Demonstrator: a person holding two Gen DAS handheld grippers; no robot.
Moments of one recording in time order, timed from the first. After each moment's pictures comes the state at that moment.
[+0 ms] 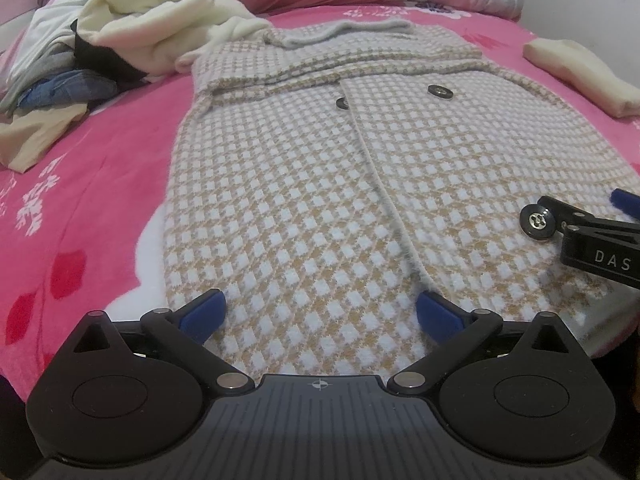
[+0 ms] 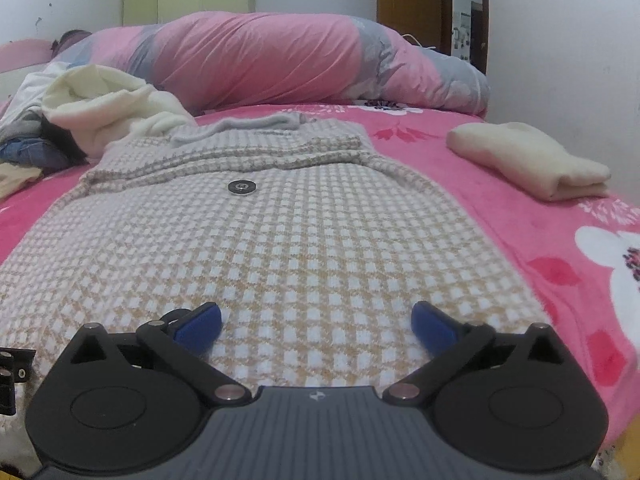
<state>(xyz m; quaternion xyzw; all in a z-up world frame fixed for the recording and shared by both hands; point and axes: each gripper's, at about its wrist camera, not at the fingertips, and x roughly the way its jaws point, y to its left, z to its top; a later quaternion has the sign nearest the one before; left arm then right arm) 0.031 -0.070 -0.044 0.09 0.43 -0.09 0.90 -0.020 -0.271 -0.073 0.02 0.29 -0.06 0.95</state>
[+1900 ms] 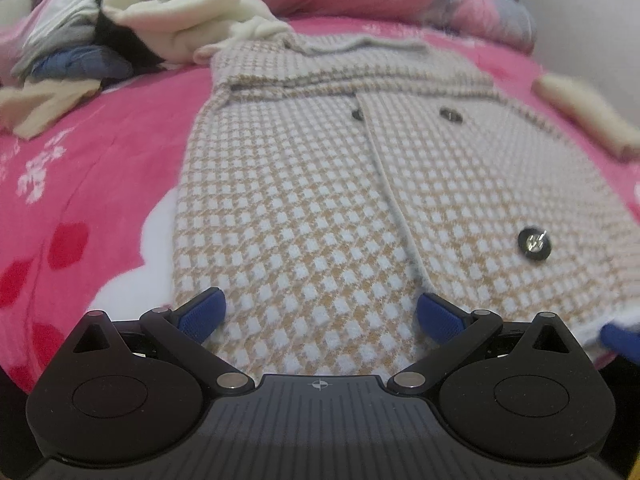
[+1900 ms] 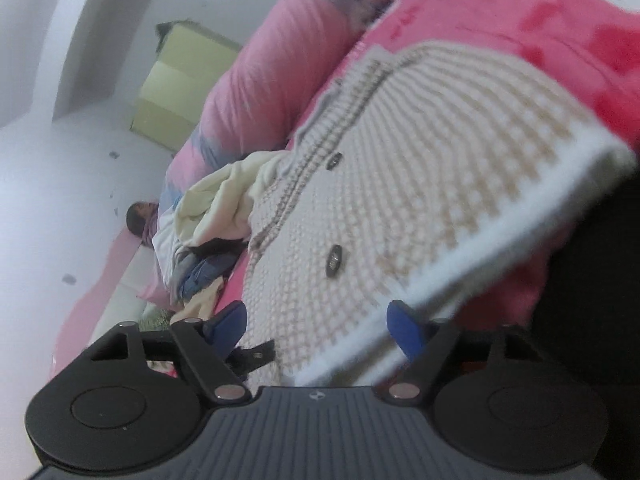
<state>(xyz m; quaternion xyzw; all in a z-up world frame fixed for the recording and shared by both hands) 0.019 -0.044 -0.038 0.01 0.40 -0.09 0.91 -0.103 -0.344 -0.084 0.47 0.29 0.13 0.83</state>
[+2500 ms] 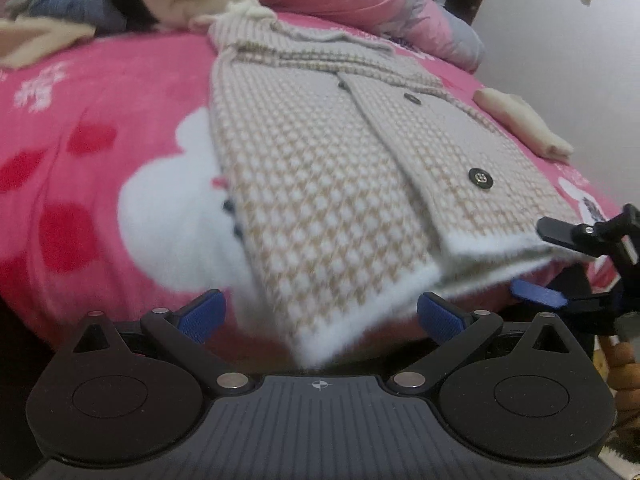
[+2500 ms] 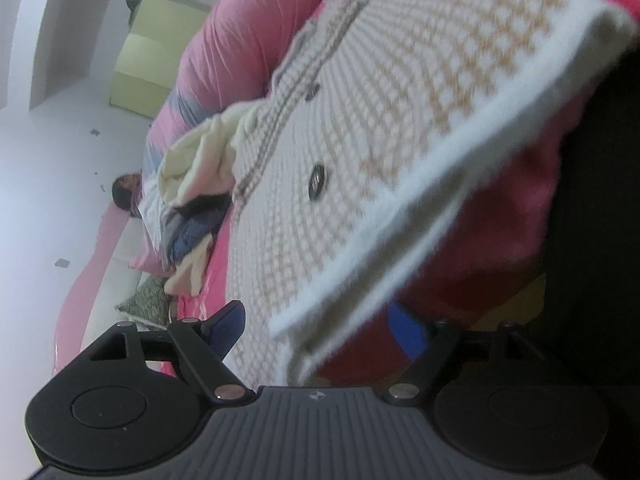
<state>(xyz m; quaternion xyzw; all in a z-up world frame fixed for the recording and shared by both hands) -0.038 0.032 -0.065 -0.07 0.41 -0.19 0.89 -0.101 -0.313 -0.111 0.48 0.36 0.14 0.79</state>
